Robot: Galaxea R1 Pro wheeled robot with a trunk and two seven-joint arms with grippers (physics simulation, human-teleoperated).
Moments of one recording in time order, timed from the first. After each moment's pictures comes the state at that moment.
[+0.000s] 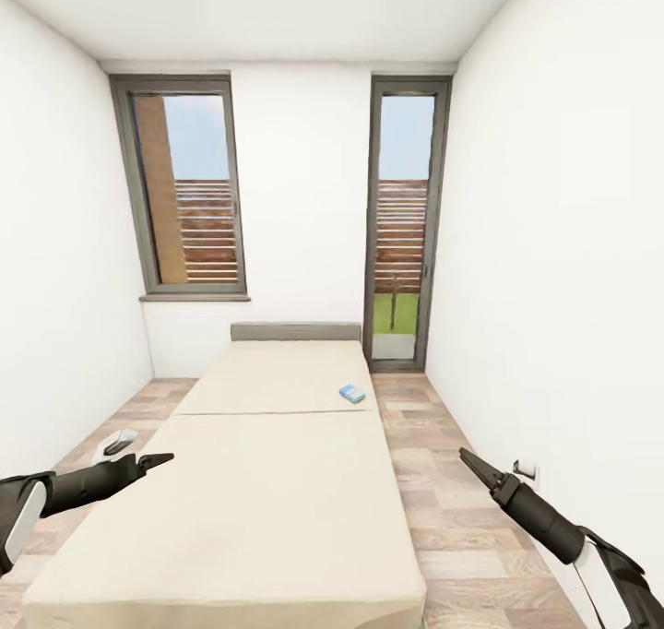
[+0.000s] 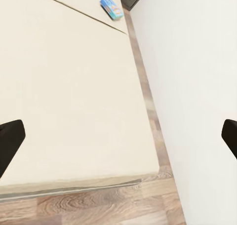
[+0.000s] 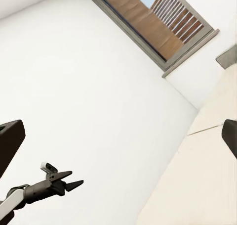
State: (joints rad) left arm -0.53 0.40 0.34 -0.82 0.17 0.79 -0.86; right arm -0.32 -0.19 -0.36 -0.92 -0.58 0.48 1.18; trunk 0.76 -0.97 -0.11
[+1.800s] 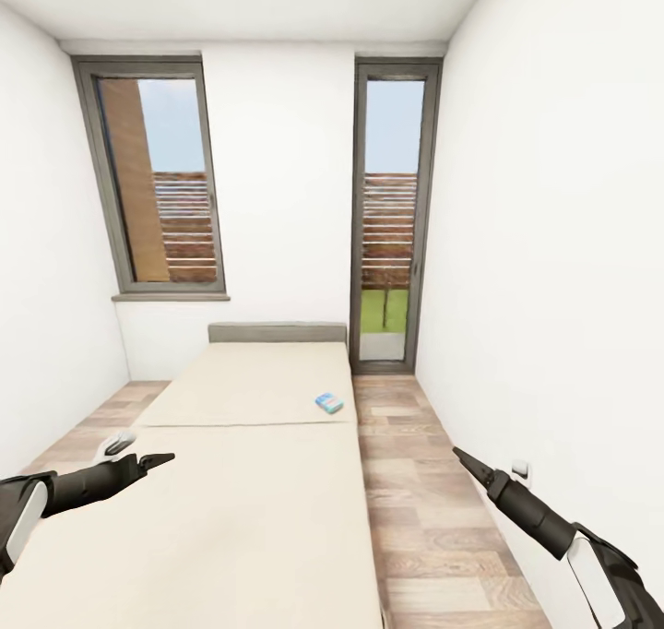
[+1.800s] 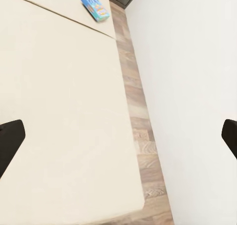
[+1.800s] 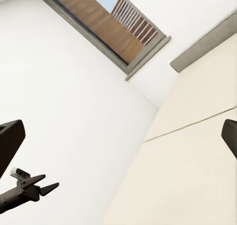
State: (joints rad) left arm -0.53 0.39 0.34 -0.82 0.17 0.79 -0.86; right arm -0.33 -0.18 -0.34 -0.93 -0.58 0.49 1.03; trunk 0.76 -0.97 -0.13
